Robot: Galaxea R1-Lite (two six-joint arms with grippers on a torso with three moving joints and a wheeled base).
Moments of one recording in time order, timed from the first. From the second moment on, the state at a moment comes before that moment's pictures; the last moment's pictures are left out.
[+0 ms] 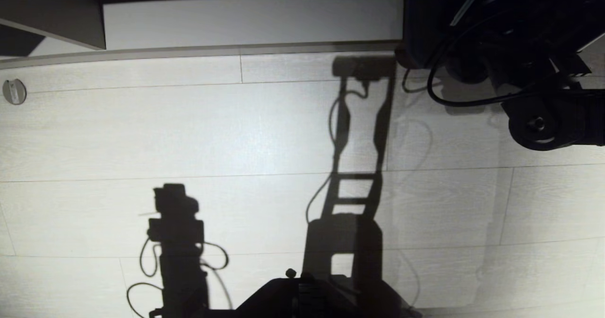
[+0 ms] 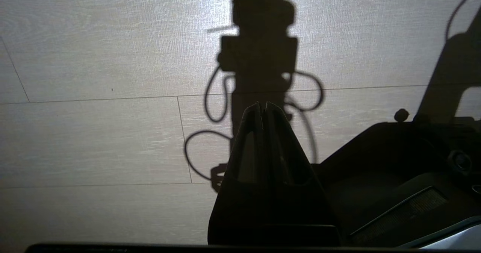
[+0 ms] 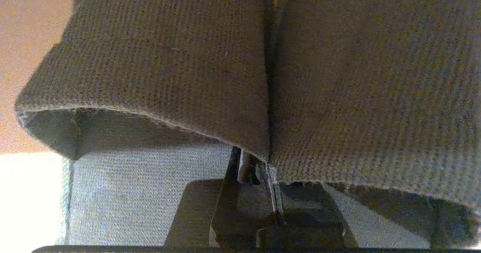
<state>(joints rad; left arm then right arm) 0.00 0.00 0.00 0.00 0.00 0.00 0.25 1.87 -1.48 -1.10 -0.24 -0.10</state>
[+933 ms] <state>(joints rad) 0.00 0.00 0.00 0.00 0.00 0.00 0.25 1.88 -1.52 -1.09 -0.27 -0.10</state>
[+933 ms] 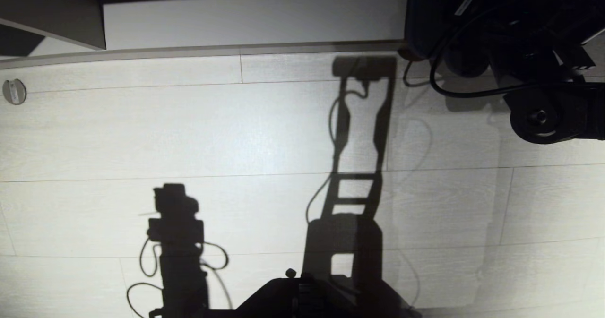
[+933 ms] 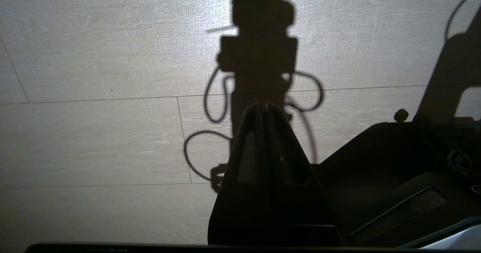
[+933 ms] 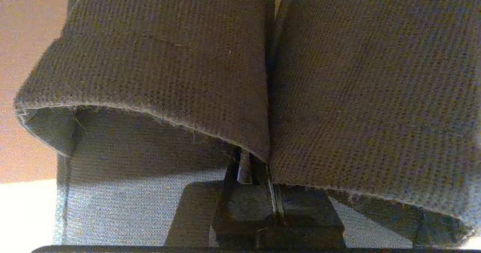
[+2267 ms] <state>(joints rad) 0.00 0.00 0.00 0.00 0.00 0.00 0.25 1.85 -1.52 -1.08 -0.28 -0.10</state>
